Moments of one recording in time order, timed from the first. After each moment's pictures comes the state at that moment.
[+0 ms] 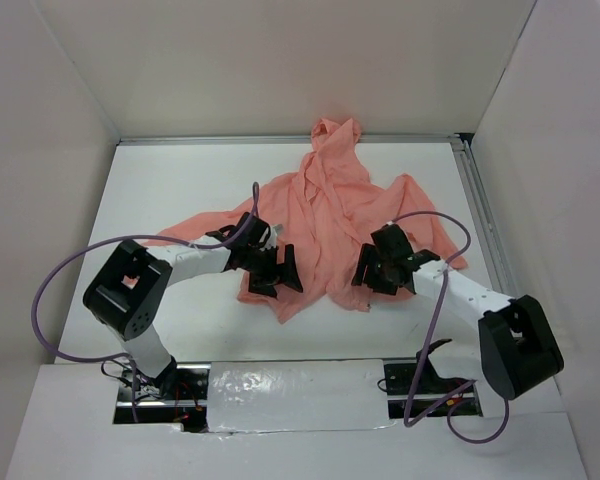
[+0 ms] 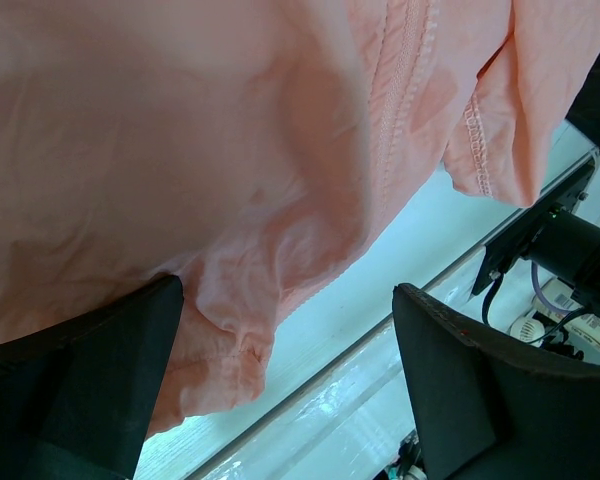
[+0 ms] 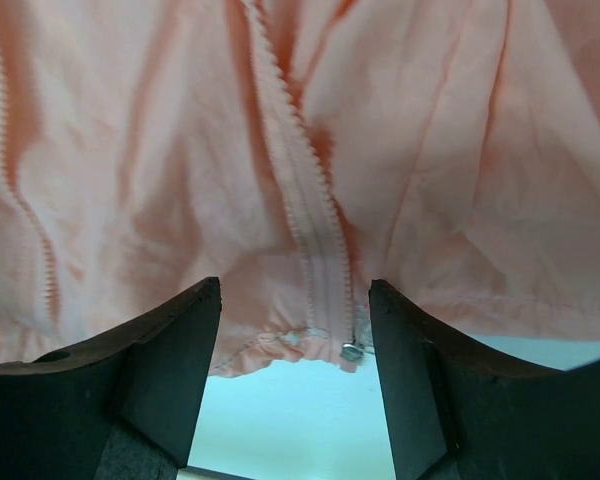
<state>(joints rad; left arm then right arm) -0.57 1.69 0.92 -0.29 0.50 -0.66 0.42 1.25 0.62 -0.41 0.01 0.69</state>
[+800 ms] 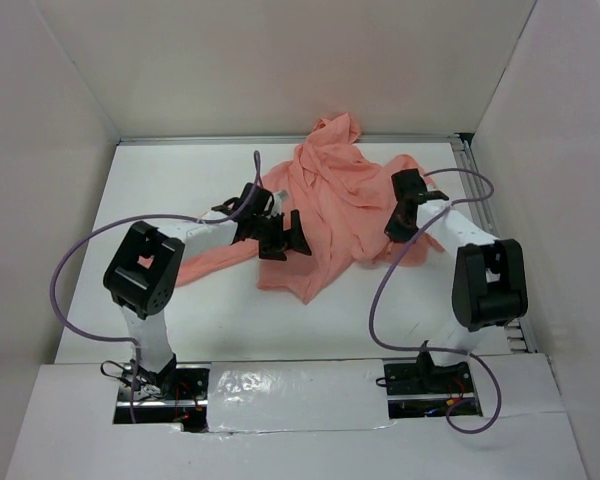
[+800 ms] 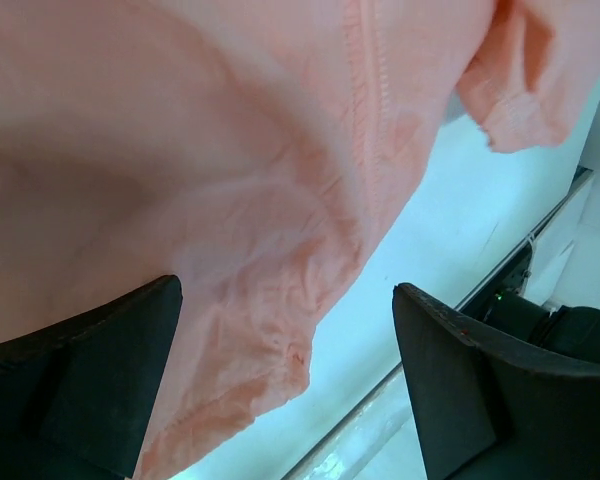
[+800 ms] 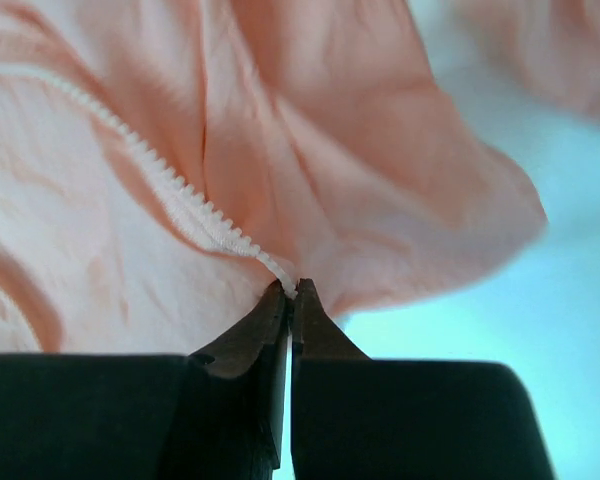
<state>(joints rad) -0.50 1.87 1.19 -0.25 0.51 -0.63 0.13 1.66 1.11 -0.58 0.18 0.64</state>
